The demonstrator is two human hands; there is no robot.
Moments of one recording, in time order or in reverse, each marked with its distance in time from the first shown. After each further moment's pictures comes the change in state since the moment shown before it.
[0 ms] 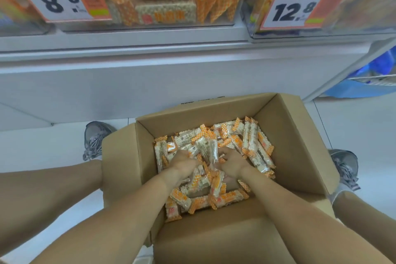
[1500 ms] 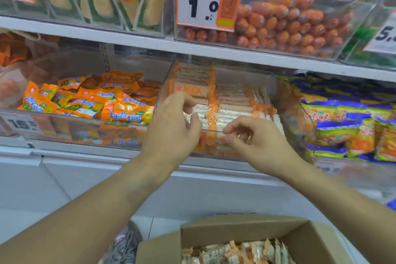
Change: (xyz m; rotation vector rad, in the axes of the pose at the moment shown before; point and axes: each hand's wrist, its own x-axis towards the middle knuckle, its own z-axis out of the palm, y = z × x) left_hand -0.236 0.203 -0.288 0.082 1.000 1.277; right_hand -0.184 -0.384 -0.086 -0.373 0.568 -1.149
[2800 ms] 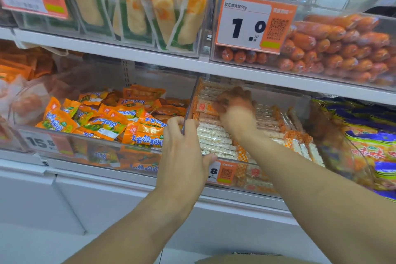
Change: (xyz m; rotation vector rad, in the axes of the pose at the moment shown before) left_hand -0.003 -0.037 0.011 0.176 -0.060 -0.120; right_hand 0.168 0.032 0.088 -0.386 0.250 0.113
